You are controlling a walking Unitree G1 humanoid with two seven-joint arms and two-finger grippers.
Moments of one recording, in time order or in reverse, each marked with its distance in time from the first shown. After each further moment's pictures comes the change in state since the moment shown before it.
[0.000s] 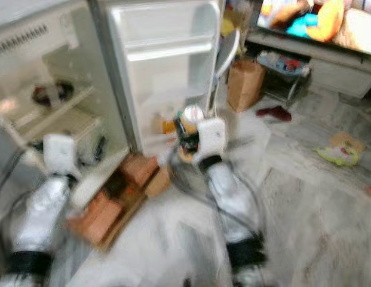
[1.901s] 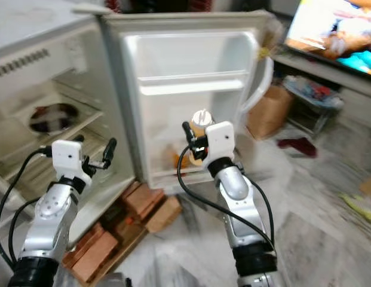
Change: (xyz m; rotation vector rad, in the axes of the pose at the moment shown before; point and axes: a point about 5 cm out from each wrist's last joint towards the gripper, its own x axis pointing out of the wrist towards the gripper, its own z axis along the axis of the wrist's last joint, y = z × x) left arm -0.012 0.013 -0.003 -0.071 0.017 0.050; right arm 0.004 0.023 0.009 -0.007 -0.025 0.123
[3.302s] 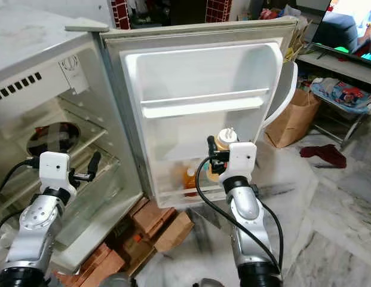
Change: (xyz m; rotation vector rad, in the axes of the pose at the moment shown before) left arm -0.013 0.007 -0.010 0.061 0.078 0.033; right arm -0.037 -0.038 -0.027 0.034 0.085 -0.270
